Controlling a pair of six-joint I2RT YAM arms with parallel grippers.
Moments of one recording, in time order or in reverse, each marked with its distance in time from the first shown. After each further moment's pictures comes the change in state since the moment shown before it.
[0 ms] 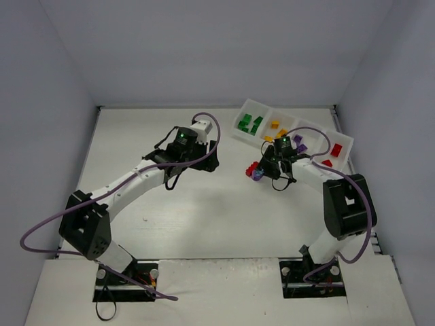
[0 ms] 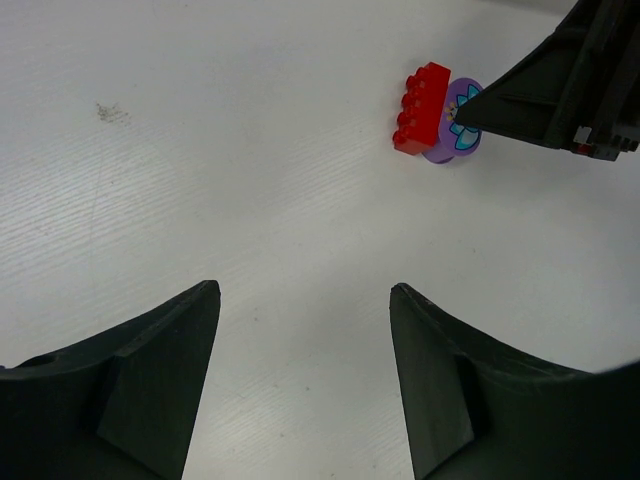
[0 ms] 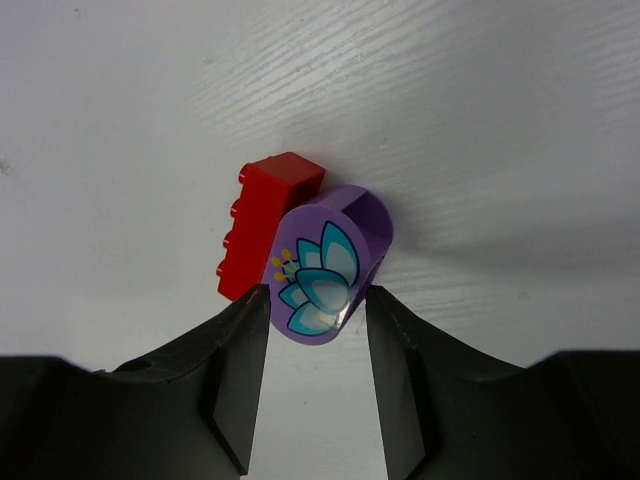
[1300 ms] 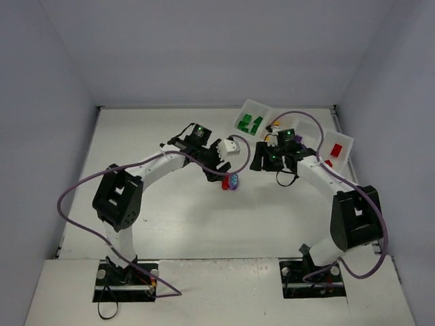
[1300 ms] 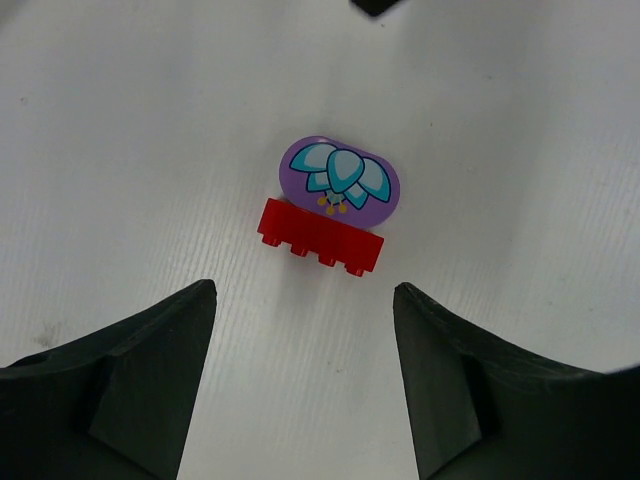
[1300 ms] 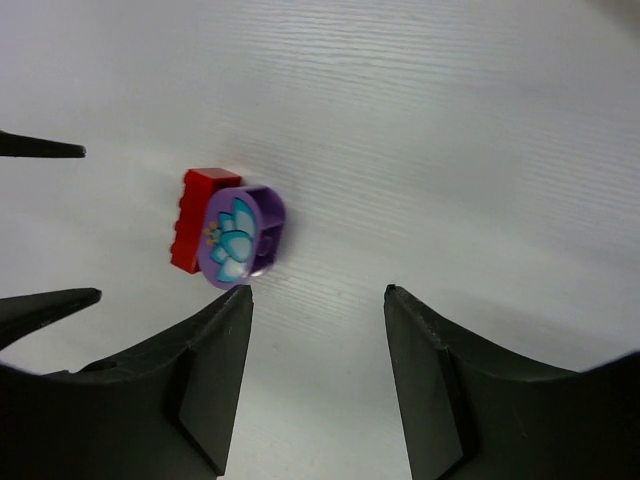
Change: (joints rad) left arm 0.026 0.301 0.202 -0.148 0.449 0.830; right arm 0.048 -0.071 0.114 -0.118 -0.229 -0.494
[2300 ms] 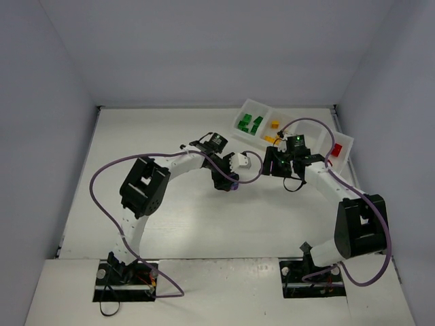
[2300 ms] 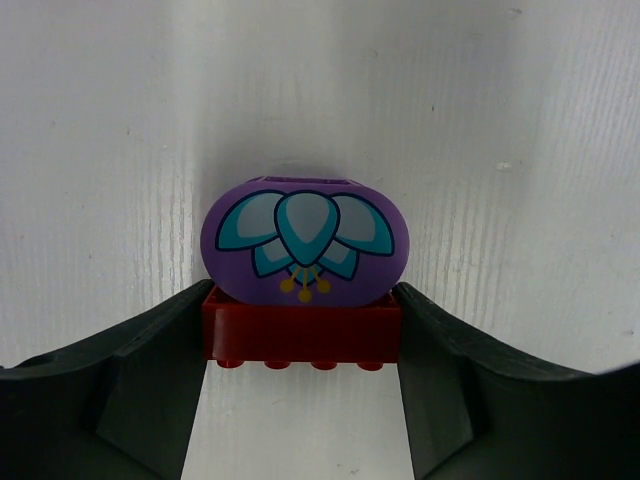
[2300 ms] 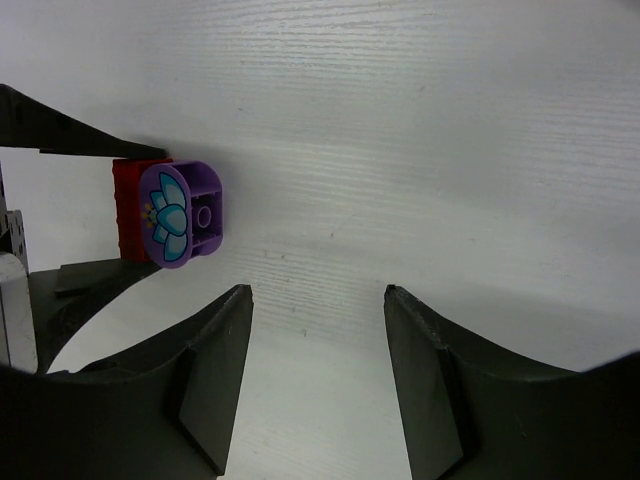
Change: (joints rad) left arm -0.063 0.301 0.188 -0.115 0.020 0.175; right arm -0.112 -0.106 -0.118 -0.032 0.038 0.039
